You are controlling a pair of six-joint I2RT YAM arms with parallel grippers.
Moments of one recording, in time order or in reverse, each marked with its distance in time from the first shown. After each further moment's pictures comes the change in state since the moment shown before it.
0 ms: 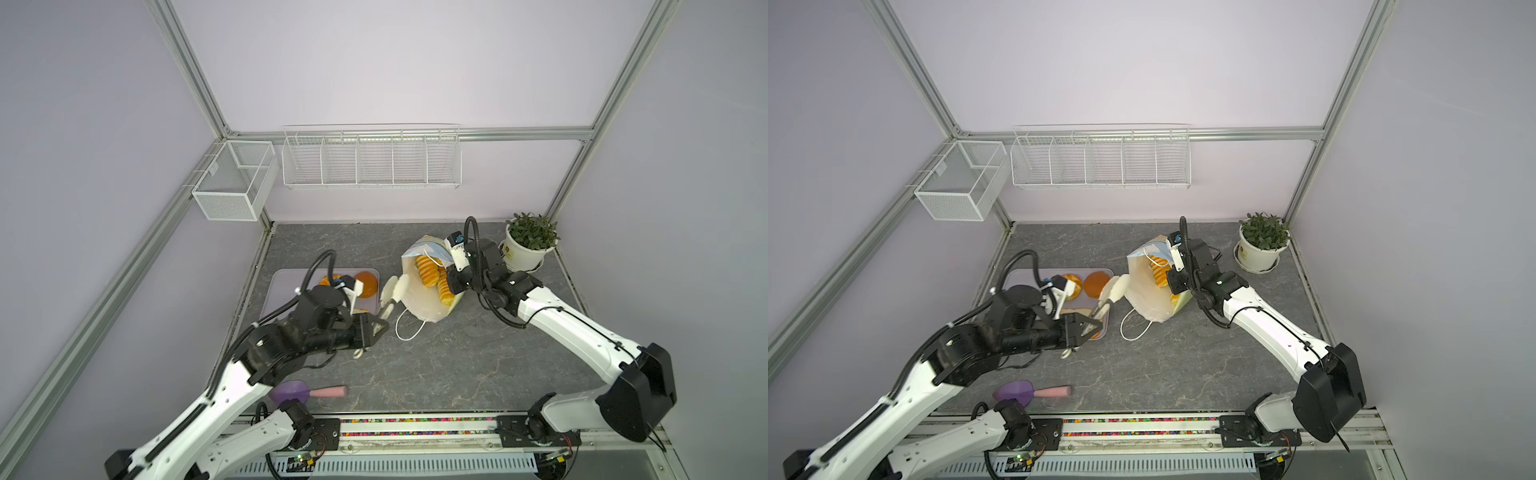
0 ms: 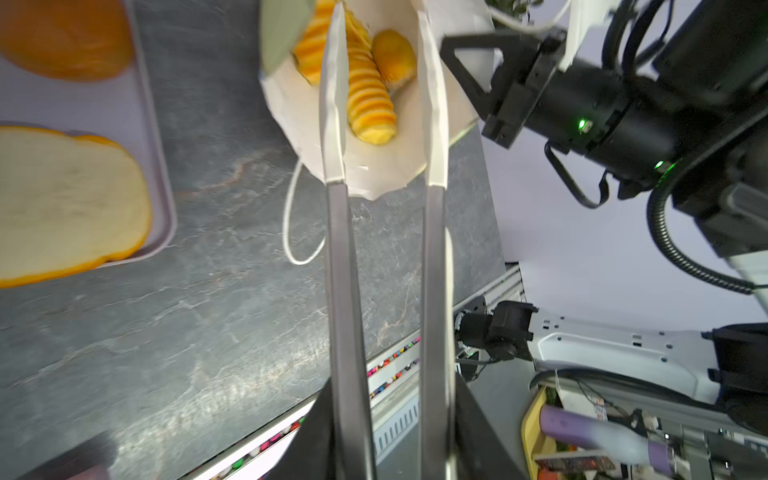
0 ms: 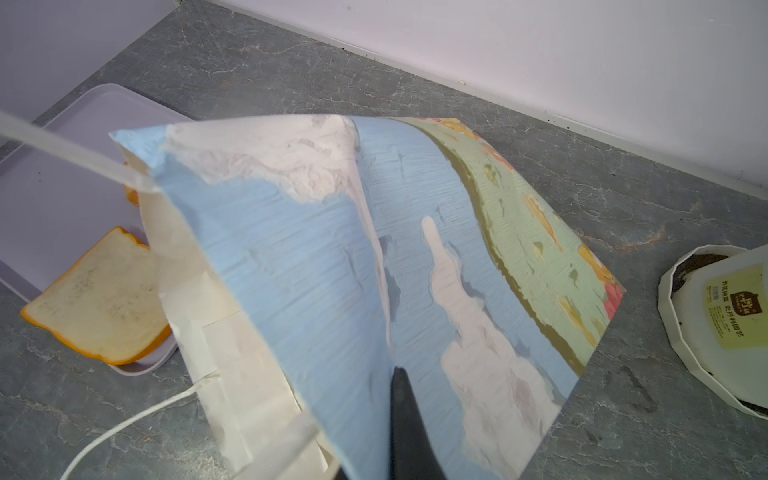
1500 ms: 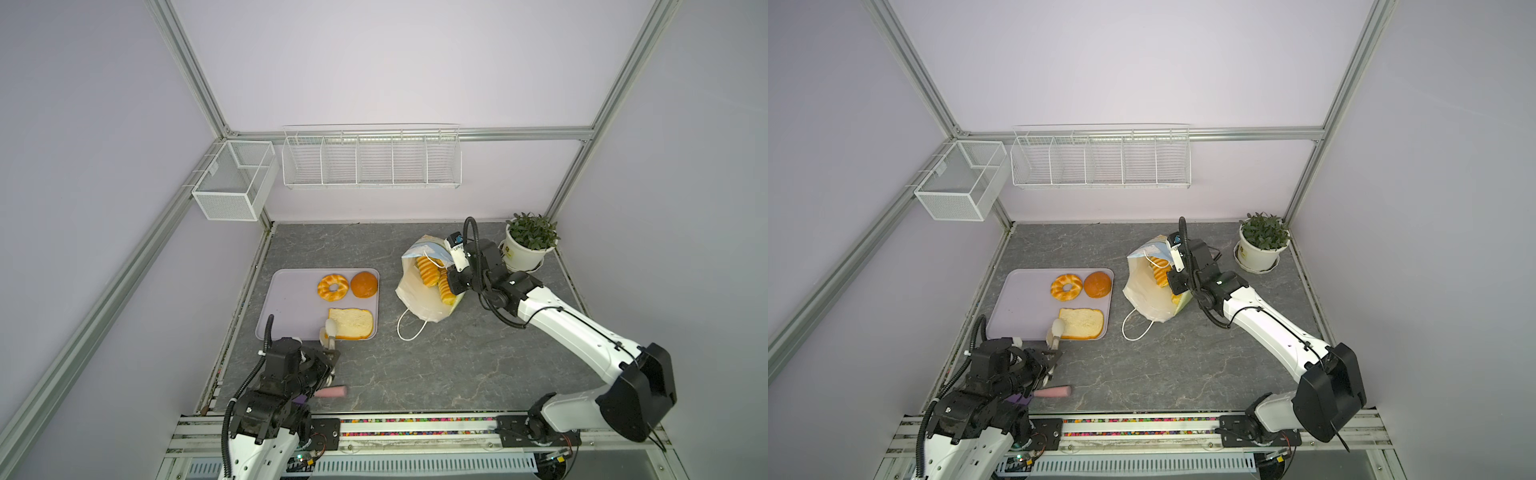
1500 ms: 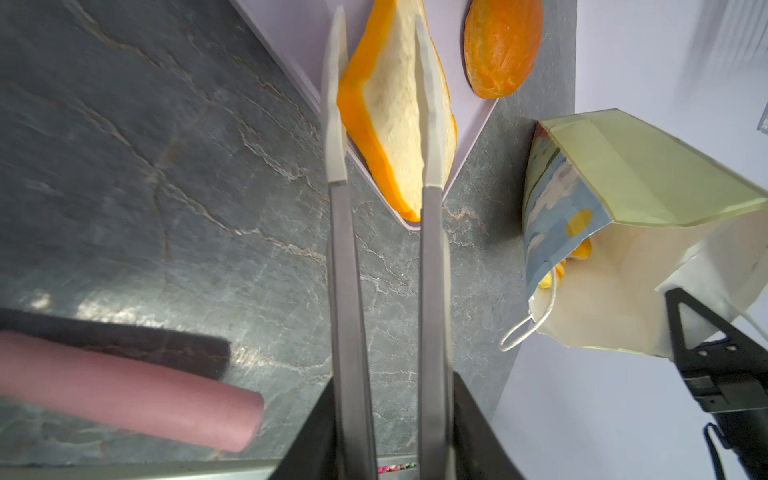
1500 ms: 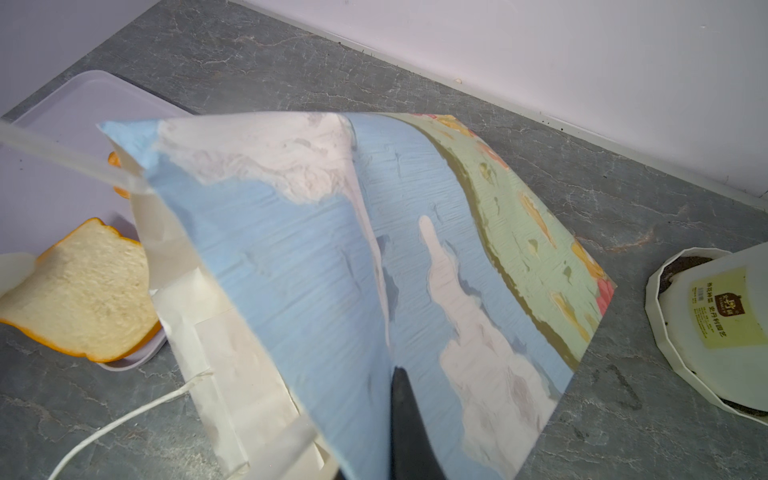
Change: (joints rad) left arm 0.621 -0.673 -0.599 -0.175 0.094 -0.363; right arm 0.000 0.000 -0.002 -0.007 0.015 -0.028
